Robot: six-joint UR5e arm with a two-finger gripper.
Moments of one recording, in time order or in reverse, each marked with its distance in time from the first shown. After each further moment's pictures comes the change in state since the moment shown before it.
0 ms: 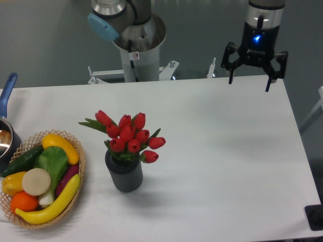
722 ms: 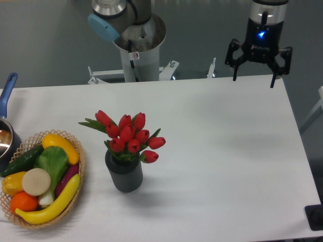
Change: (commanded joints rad) arm 0.018 0.003 0.093 -0.145 0.034 0.008
